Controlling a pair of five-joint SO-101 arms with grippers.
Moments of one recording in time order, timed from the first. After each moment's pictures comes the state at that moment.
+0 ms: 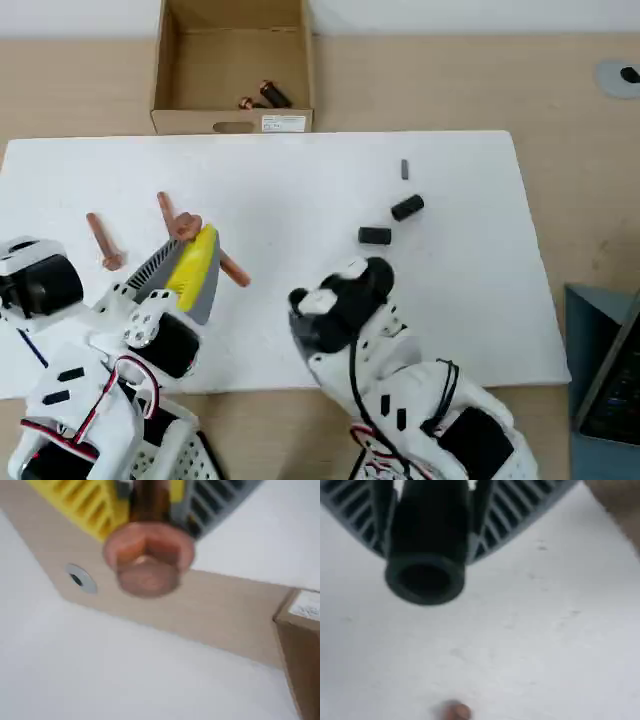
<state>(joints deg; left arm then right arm) 21.6 -104.3 56.6 54.5 24.2 -48.8 -103.6 70.2 71.4 -9.8</state>
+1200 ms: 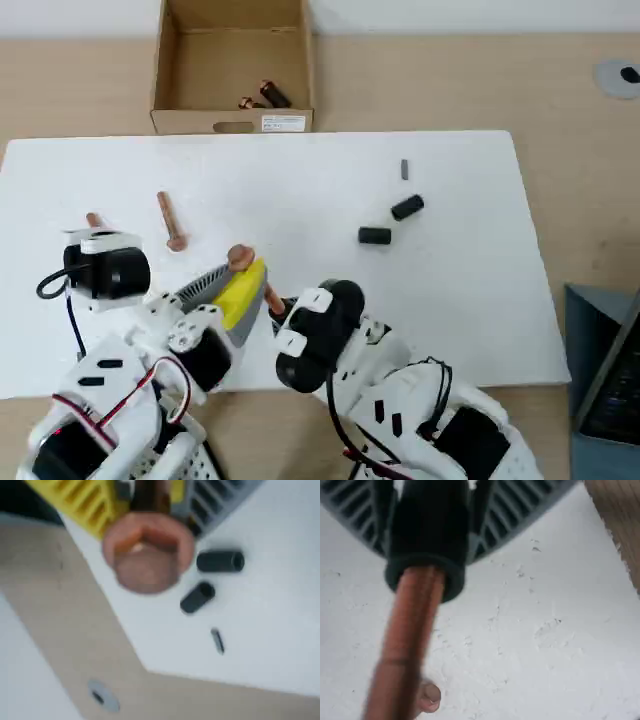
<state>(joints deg) 35.0 -104.5 61.8 61.3 24.6 -52.7 -103.6 70.5 67.6 -0.7</state>
